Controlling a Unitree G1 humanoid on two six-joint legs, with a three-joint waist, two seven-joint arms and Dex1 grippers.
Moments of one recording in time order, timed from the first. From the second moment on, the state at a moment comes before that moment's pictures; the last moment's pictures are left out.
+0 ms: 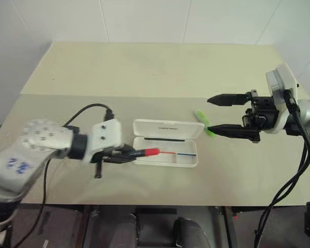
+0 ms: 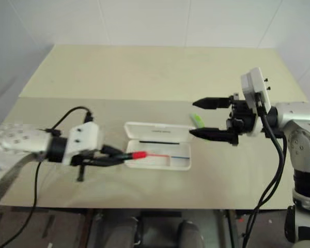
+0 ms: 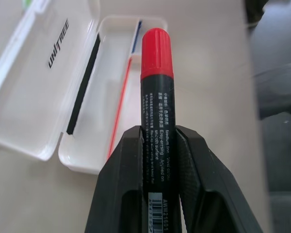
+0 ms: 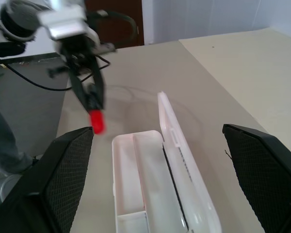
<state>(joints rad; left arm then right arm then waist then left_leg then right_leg) -0.53 0.95 -0.18 -0.57 -0.37 0.76 -0.97 -0.59 -0.87 -0.22 -0.25 0.76 0.73 1.25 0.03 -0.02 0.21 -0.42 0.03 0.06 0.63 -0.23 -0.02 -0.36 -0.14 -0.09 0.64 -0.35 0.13</state>
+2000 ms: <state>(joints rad) -0.61 0.73 -0.13 -0.74 -0.22 1.06 -1.01 -0.43 -0.90 -0.06 -0.02 0.43 0.66 0.90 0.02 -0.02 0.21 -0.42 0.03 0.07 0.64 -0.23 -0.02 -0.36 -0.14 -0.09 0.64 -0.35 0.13</state>
